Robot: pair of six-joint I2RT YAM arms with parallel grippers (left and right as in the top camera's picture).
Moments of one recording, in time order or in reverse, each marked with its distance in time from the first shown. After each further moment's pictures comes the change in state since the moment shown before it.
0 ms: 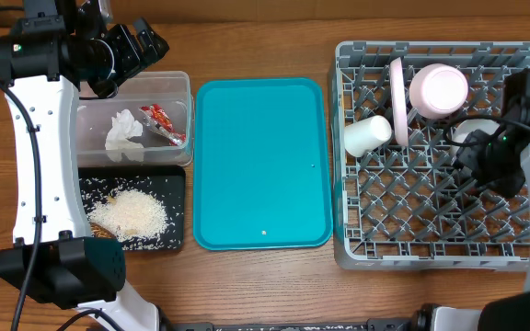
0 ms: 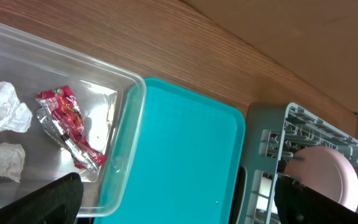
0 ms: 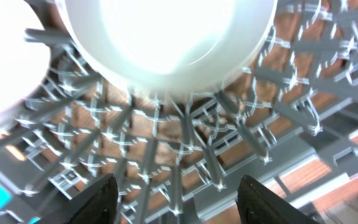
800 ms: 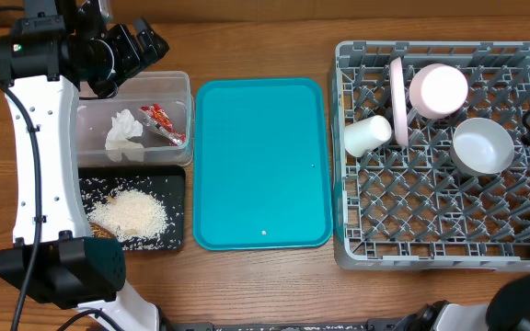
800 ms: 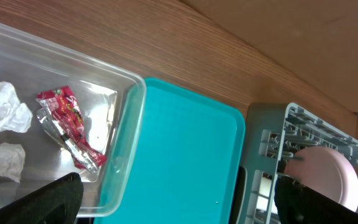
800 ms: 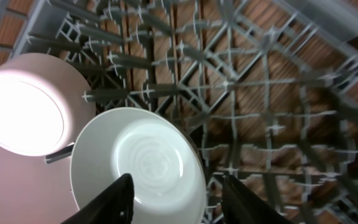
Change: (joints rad) left arm 0.000 0.000 0.000 0.000 0.000 0.000; right arm -0.381 0.086 0.002 0.333 -0.282 -0.032
